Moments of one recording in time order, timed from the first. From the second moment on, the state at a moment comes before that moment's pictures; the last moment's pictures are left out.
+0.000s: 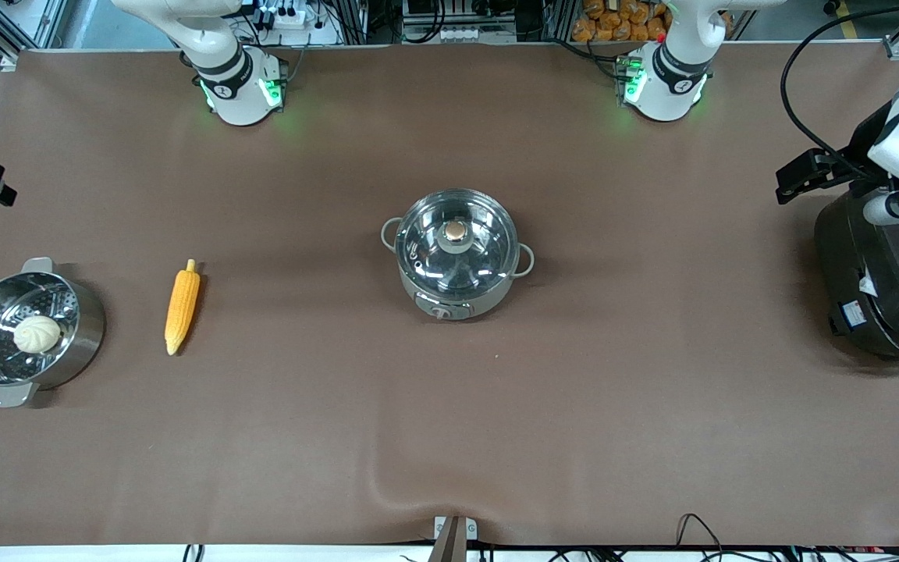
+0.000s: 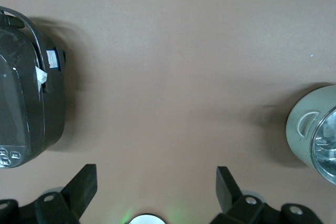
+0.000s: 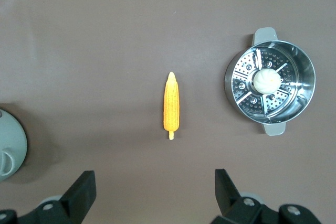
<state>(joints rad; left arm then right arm) -0.03 0.05 -0.10 -1.45 0.03 1.43 -0.20 -0.01 0.04 -0.07 -1.37 0.01 1.43 -0.04</state>
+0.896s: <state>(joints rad) -0.27 0.26 -0.17 -1.45 -0.02 1.63 -0.39 -0.02 0.03 -0.08 -1.46 -0.01 1.49 -0.04</state>
